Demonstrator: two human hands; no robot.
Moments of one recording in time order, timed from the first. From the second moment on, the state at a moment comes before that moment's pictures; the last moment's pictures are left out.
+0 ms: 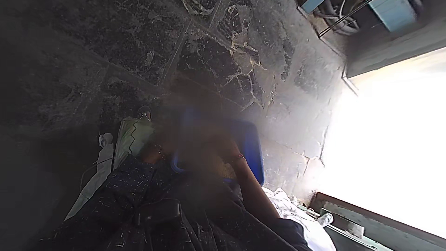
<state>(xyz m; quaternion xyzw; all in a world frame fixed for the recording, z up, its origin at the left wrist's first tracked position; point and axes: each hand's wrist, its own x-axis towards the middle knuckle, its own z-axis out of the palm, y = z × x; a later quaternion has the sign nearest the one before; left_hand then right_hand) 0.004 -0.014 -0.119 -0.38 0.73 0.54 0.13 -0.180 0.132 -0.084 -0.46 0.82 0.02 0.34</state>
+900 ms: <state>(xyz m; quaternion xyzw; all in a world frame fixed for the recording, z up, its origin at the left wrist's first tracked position) 0.004 -0.014 -0.122 -0.39 0.74 0.54 0.12 -0.181 0.133 -0.083 -0.46 0.83 0.01 0.33</state>
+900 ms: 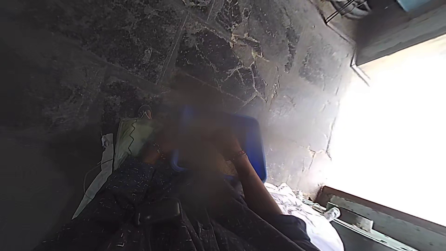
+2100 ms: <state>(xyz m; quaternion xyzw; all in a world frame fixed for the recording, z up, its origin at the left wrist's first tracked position) 0.006 -0.016 -0.141 -0.41 0.65 0.63 0.04 -0.180 0.134 -0.084 -0.43 0.85 -0.05 0.31</state>
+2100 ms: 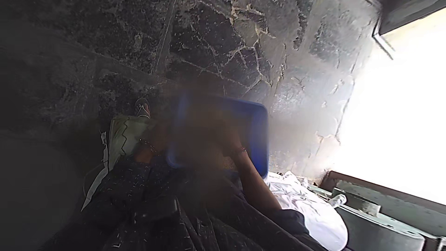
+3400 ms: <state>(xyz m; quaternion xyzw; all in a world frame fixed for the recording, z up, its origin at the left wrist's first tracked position) -0.010 -0.006 -0.113 -0.43 0.59 0.68 0.08 -0.162 0.146 -0.104 -0.44 0.86 -0.07 0.24</state>
